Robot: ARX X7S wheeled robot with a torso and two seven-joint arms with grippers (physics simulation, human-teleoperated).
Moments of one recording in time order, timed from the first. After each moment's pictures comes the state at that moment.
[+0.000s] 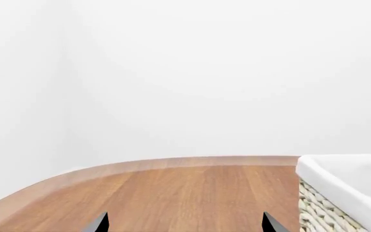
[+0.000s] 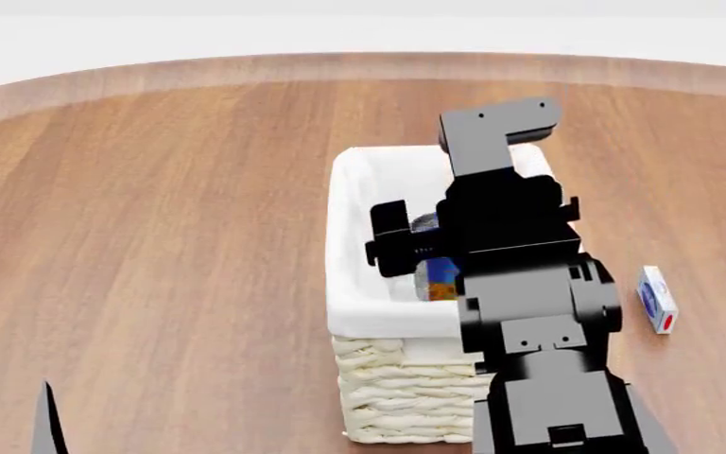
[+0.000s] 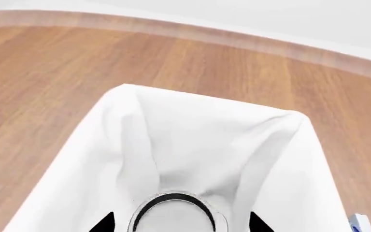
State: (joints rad) left arm 0.13 -0.37 0.22 0.48 -0.20 -0.05 -0.47; right arm 1.35 0.01 -0.19 1.31 0.03 0.46 -0.20
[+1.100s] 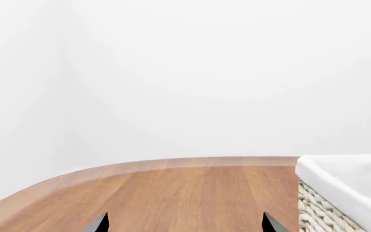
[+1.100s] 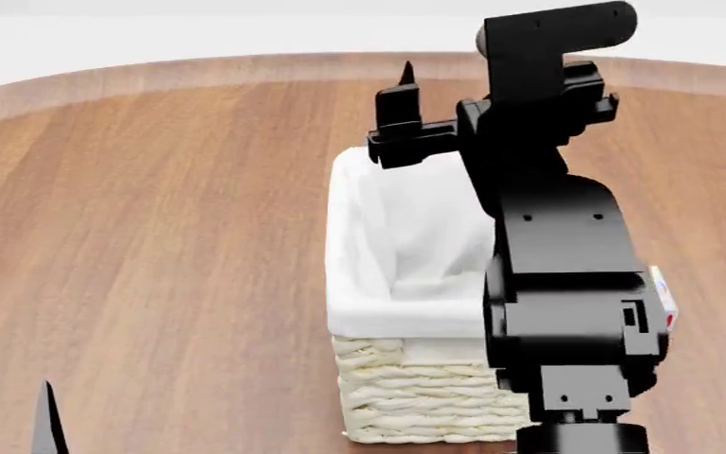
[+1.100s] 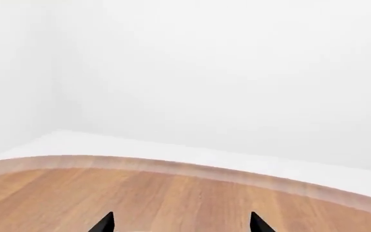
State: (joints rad) left arm 0.12 -0.38 0.23 0.48 -0.20 -0.05 -0.48; right arm 1.13 0.07 -0.08 0.64 0.07 0.39 -0.19
